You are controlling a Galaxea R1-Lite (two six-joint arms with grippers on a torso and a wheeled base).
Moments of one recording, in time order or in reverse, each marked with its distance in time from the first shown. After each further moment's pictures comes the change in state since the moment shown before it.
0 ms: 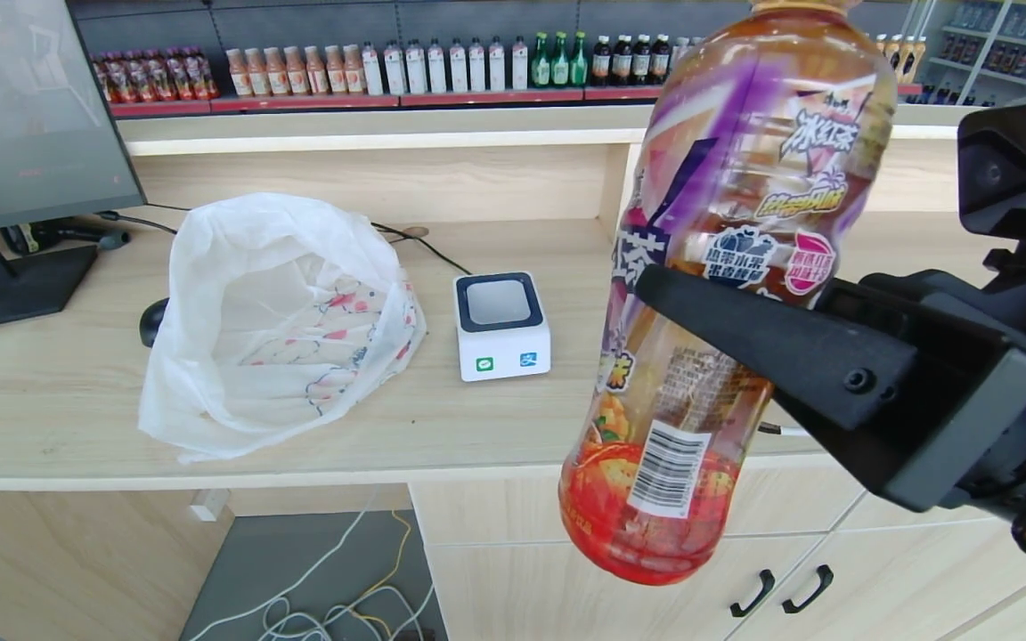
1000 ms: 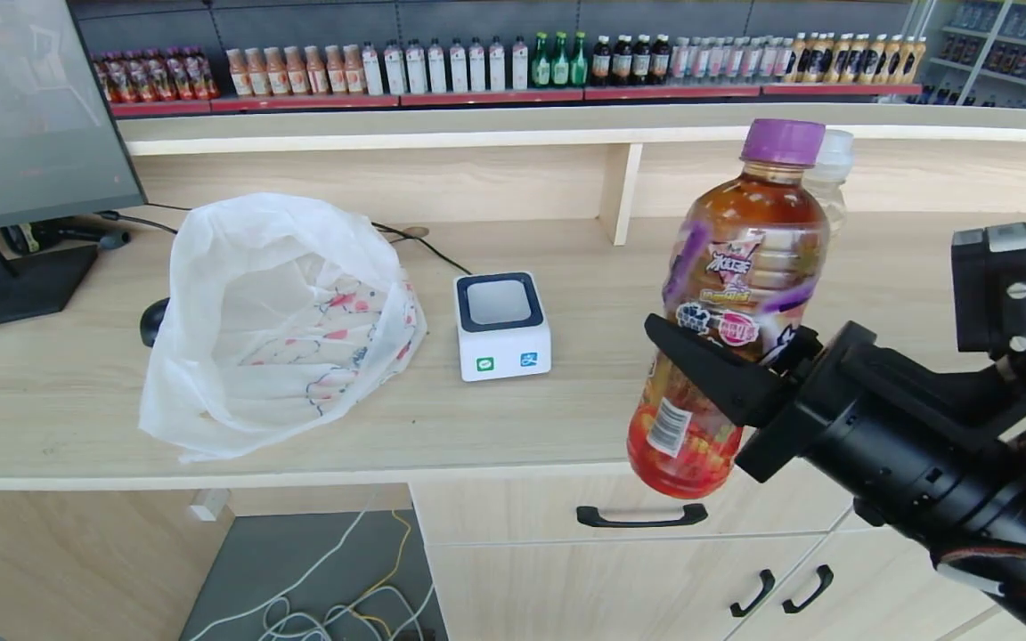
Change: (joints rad) left arm 0.000 0.000 0.000 0.001 0.000 0.001; right arm -0.034 0.008 0.179 -0.007 -0.540 -0.440
